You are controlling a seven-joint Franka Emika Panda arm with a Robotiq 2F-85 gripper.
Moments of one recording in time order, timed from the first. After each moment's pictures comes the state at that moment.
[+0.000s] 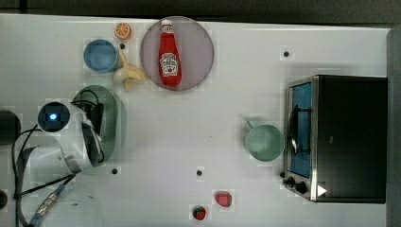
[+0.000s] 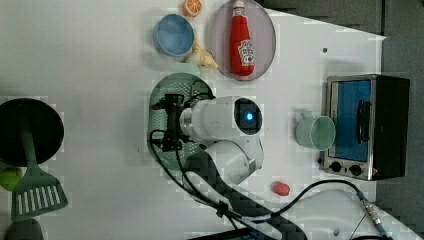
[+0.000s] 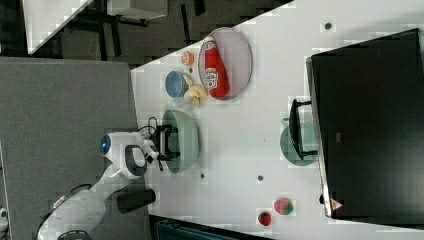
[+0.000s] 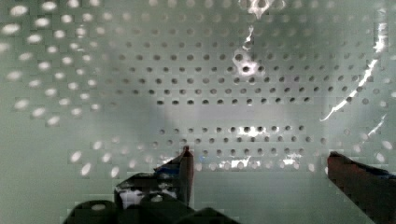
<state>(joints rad) 0.61 0.68 0.05 -1.92 0.27 1.06 1.27</state>
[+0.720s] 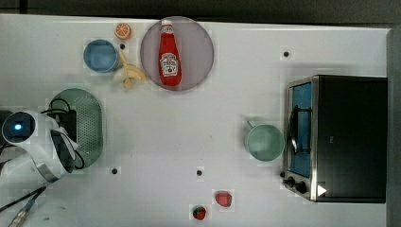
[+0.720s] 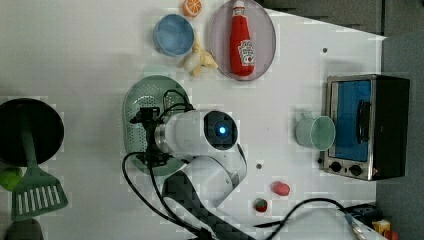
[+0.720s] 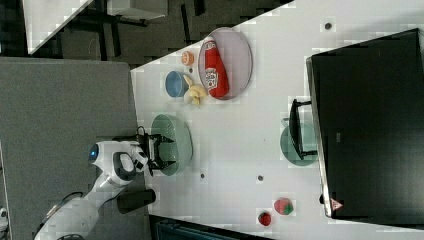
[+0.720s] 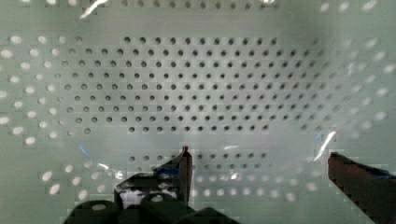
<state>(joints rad) 0.72 0.68 0.03 -1.87 0.25 0.96 1.22</state>
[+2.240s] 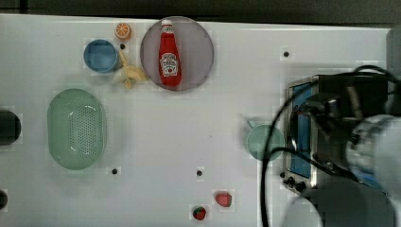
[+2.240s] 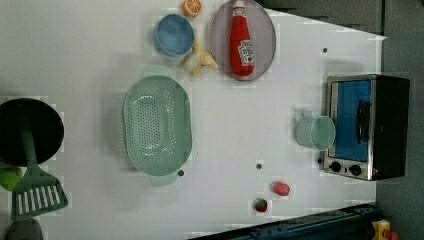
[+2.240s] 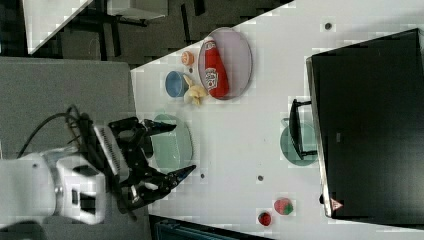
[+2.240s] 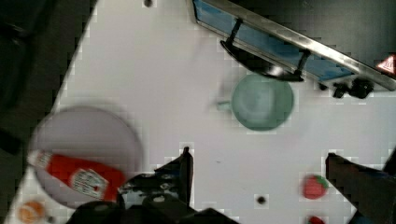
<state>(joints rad) 0.51 -0.26 -0.79 -1.83 -0.12 0.13 0.10</state>
